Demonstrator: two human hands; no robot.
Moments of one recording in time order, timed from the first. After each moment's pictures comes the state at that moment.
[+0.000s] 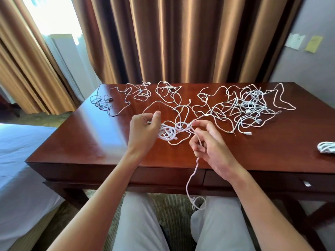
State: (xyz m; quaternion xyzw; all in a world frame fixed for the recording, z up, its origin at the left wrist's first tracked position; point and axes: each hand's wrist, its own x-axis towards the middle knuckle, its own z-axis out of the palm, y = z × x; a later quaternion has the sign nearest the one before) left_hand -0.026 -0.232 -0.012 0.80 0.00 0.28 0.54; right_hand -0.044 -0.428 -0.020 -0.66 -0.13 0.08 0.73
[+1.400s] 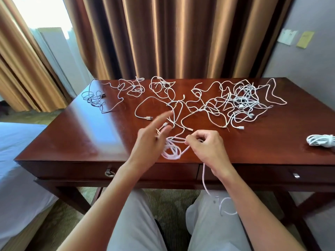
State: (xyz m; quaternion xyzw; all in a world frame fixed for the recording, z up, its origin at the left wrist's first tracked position) left_hand -0.046 -0.246 -0.043 0.85 -0.15 0.22 0.46; right_hand -0.048 -0.429 -0.031 -0.82 -0.03 -0.07 0.56
